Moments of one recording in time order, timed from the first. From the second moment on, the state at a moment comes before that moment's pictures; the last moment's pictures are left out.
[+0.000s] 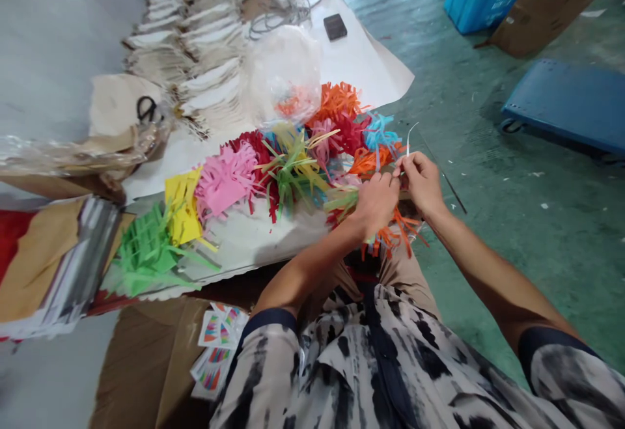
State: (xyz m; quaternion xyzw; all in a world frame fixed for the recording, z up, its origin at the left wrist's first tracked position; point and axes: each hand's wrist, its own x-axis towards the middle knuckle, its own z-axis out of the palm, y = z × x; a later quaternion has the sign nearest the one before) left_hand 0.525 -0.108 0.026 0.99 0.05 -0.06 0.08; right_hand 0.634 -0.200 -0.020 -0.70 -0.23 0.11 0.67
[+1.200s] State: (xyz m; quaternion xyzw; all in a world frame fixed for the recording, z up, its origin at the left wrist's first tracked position) left_hand 0.533 0.088 0.109 0.84 0.14 0.28 0.44; right_hand 0.665 -0.148 0.030 -0.67 -0.26 0.03 0.69
